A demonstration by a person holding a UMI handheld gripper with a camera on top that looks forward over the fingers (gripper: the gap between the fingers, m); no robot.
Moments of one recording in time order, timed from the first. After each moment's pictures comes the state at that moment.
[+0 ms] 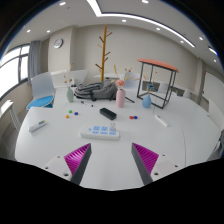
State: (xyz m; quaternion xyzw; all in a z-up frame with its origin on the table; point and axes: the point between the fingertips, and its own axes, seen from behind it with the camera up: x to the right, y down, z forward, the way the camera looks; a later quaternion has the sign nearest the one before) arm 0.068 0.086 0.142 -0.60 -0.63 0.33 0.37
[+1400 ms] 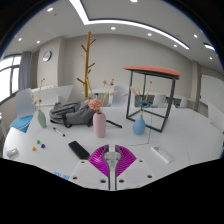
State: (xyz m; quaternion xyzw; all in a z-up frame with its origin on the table) arm -0.214 0.211 0.152 -0.59 -0.57 0.38 0.42
